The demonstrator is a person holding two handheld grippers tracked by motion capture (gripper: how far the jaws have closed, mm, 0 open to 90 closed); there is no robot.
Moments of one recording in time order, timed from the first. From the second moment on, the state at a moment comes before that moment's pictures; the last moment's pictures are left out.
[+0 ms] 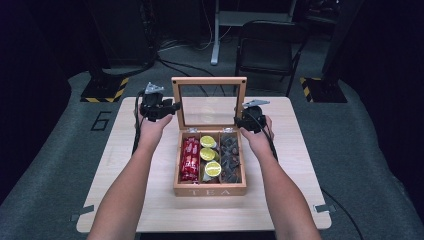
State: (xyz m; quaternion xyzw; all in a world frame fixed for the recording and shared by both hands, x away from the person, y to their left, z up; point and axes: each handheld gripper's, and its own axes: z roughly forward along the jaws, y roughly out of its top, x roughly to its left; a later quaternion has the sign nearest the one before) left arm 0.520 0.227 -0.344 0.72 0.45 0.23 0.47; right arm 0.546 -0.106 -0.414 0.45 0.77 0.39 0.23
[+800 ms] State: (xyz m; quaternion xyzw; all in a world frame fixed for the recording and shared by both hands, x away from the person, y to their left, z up) left arm 0.510 0.229 -0.341 0.73 0.44 0.22 0.47; right arm 0.555 -0.106 -0.413 0.47 0.77 0.38 0.22
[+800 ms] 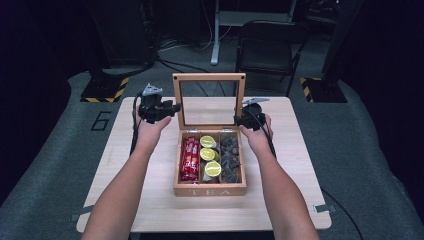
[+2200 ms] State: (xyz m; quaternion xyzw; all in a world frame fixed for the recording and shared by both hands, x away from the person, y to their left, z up) left arm 0.509 0.233 -0.349 0.73 0.45 0.21 0.47; right arm 0.562 -0.115 -0.407 0.50 0.74 0.41 0.19
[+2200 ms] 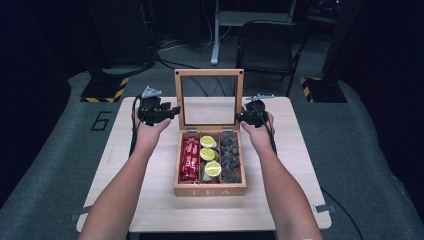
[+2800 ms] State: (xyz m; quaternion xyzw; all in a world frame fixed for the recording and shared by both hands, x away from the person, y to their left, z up) left arm 0.502 0.241 -0.336 0.73 0.45 0.22 0.47; right arm 0.521 -0.128 -0.381 0.46 0.76 0.42 0.20
